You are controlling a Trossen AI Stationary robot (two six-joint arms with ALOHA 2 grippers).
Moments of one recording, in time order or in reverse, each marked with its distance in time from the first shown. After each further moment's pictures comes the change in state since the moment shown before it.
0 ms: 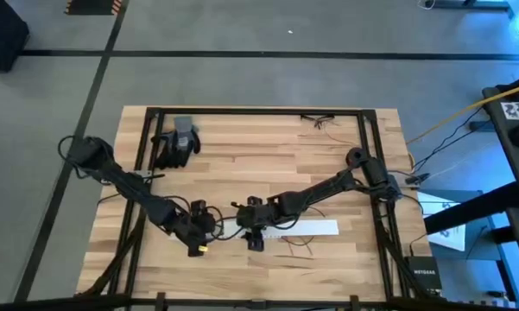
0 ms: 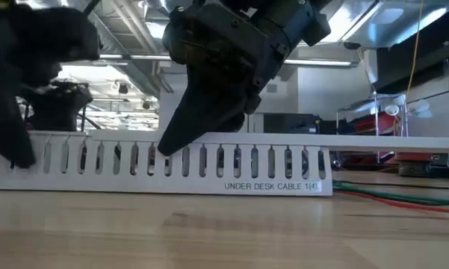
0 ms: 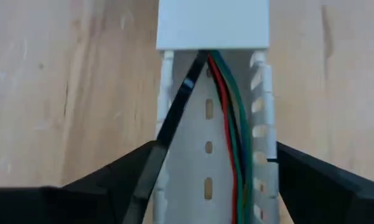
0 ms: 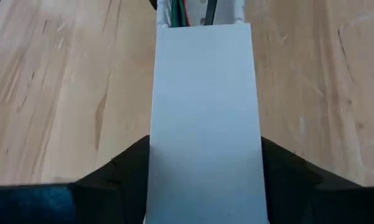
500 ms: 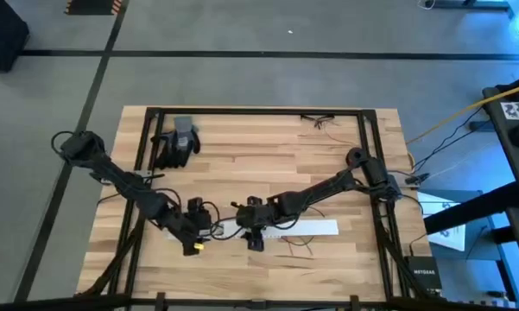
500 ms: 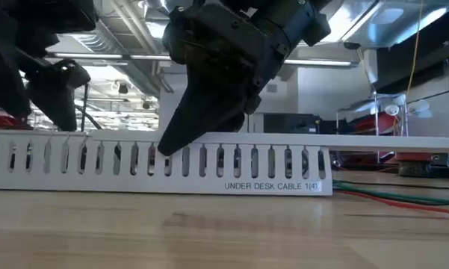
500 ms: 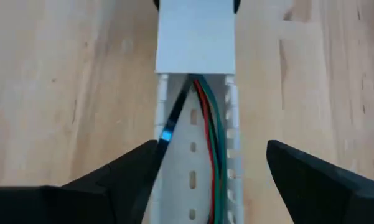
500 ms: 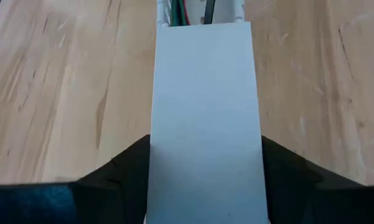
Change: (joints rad) left arm 0.003 -0.162 0.000 -0.038 0.026 0.002; right arm 0.000 0.000 0.001 0.000 -0.002 0.004
